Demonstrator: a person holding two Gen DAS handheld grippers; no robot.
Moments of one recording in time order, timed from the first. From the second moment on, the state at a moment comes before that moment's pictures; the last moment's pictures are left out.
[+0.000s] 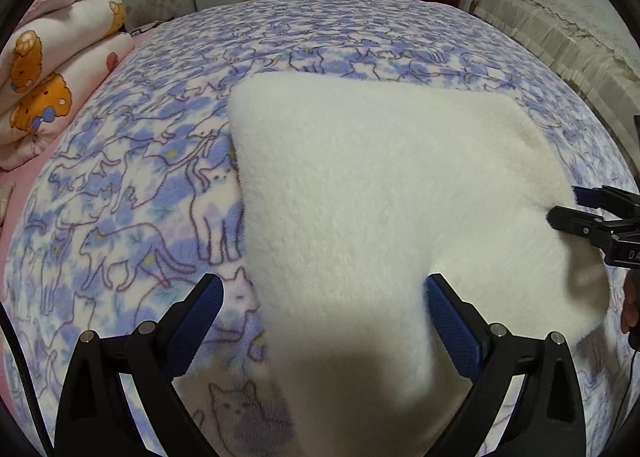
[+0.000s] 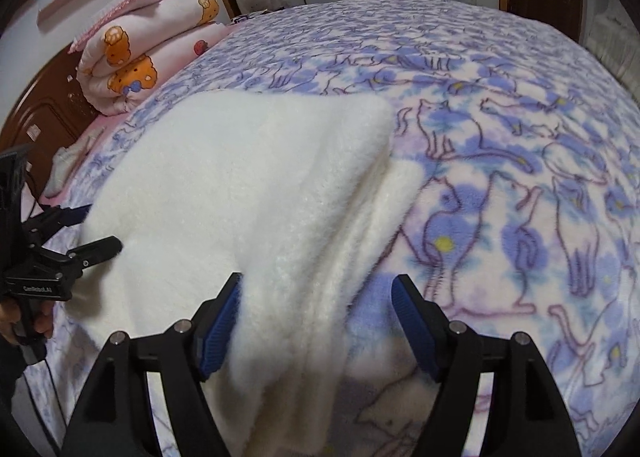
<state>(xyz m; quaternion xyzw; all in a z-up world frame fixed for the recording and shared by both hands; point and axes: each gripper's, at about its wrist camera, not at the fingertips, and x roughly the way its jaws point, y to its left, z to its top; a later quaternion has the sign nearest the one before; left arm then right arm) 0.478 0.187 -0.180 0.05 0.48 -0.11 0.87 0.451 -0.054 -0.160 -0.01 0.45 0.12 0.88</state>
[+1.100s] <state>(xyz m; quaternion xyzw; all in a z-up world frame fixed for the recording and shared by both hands) 0.210 0.080 0.004 0.01 0.43 -0.05 0.90 0.173 -0.103 0.002 0.01 0.41 0.04 0.91</state>
